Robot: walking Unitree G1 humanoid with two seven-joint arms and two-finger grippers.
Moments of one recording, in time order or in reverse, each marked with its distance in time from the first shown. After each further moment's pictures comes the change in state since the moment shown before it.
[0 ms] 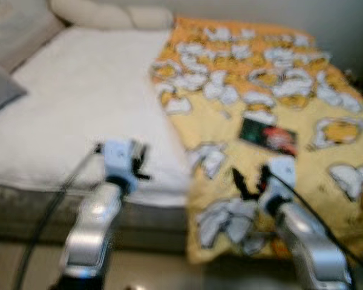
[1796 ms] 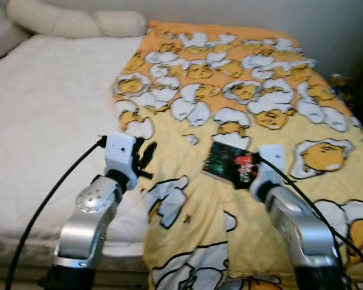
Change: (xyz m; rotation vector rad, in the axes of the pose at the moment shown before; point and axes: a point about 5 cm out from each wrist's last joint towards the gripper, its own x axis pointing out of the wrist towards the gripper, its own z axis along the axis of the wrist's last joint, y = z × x) left arm 0.003 0.015 0.001 0.049 0.060 -0.136; right arm 0.031 0.012 0.009 0.052 0.090 0.055
